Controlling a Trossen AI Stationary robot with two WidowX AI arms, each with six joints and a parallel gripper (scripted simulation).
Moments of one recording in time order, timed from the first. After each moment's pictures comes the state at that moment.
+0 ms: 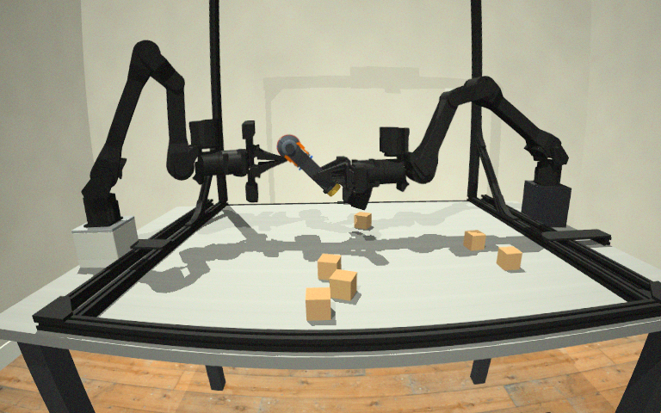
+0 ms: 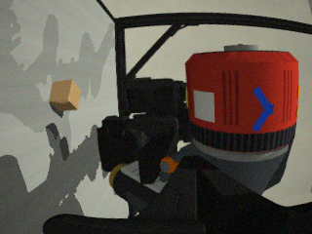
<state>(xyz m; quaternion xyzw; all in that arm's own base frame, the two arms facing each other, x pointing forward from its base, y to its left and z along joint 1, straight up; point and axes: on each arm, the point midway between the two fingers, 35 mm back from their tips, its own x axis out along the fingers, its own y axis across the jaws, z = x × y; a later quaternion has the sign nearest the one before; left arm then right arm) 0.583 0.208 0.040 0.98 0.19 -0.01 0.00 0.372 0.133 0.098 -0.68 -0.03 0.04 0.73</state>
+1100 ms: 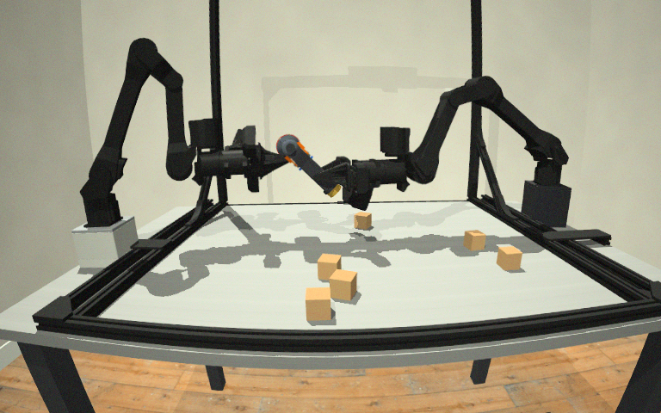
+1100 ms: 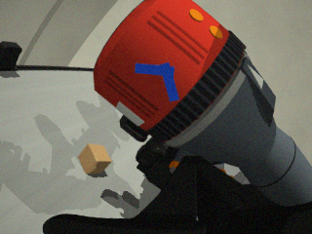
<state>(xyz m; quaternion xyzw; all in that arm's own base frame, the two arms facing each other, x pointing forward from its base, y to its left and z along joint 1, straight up) 0.581 0.215 0.040 0.98 0.20 -0.01 0.00 0.377 0.115 0.099 -0.35 -0.01 0.05 0.93</state>
